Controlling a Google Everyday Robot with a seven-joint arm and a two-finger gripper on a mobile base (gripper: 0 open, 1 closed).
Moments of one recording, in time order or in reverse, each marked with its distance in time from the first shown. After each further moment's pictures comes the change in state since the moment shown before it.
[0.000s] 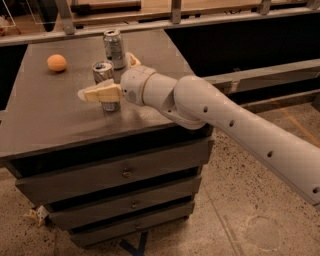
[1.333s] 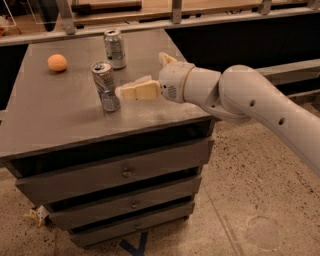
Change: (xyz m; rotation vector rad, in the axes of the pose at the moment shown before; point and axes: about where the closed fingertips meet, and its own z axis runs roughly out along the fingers) arm -0.006 -0.035 -0.085 0.015 0.101 0.036
